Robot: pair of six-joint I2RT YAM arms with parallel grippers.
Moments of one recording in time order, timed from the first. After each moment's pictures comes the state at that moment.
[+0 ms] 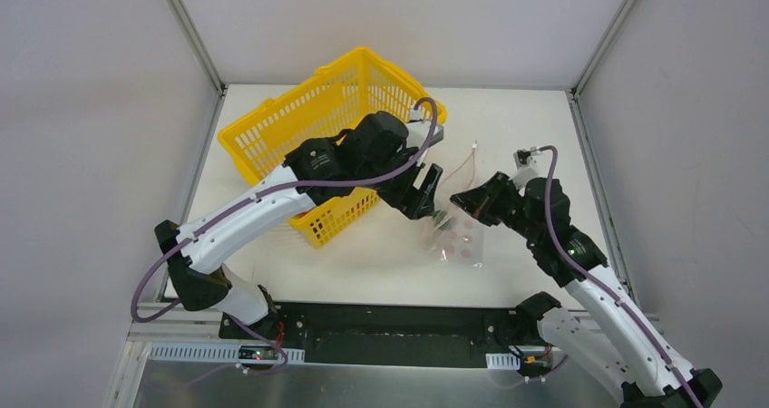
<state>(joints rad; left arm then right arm) -1.01 1.51 1.72 -0.90 0.12 -0.31 0.52 0.71 0.71 -0.36 -0.18 0.90</state>
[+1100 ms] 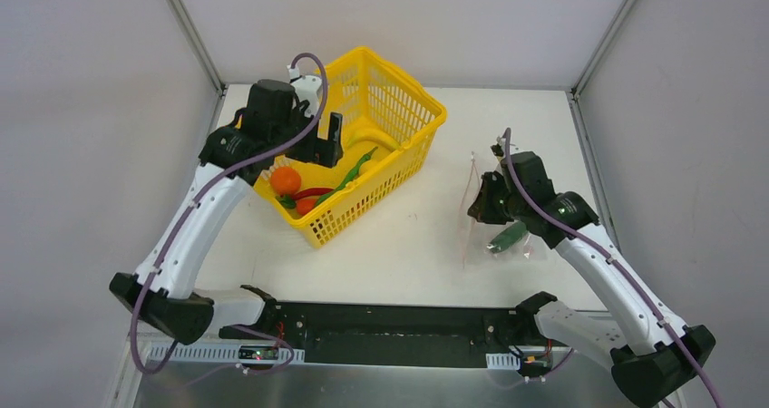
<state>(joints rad) -0.49 1.21 1.48 -0.88 -0.03 -0.14 0.52 0.96 1.01 -0.85 -0.01 0.48</state>
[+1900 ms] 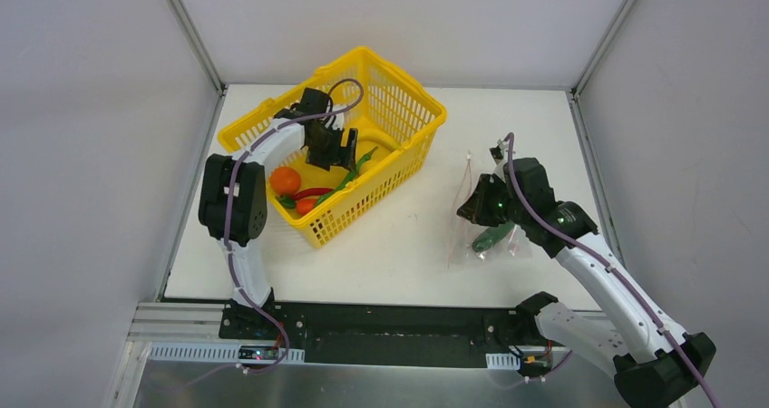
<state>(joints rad) -0.27 1.90 1.47 -0.66 0.28 -0.09 0.52 0.91 0.90 -0.71 -0.14 0.56</state>
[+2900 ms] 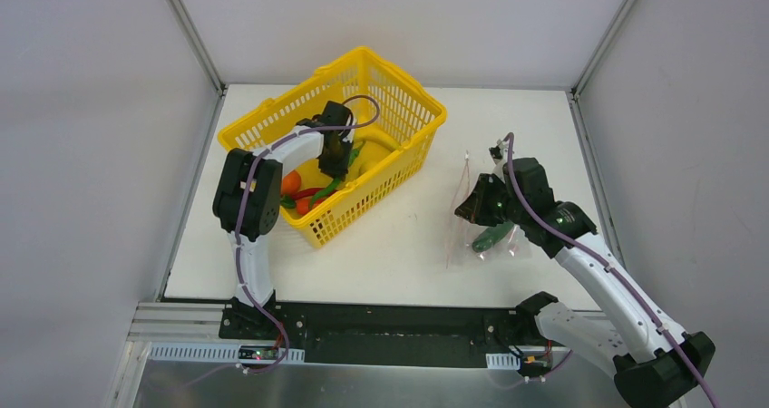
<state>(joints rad) -0.36 2.00 1.44 -0.60 -0.01 -0.14 0.52 0.91 0.89 -0.68 -0.16 0.58</state>
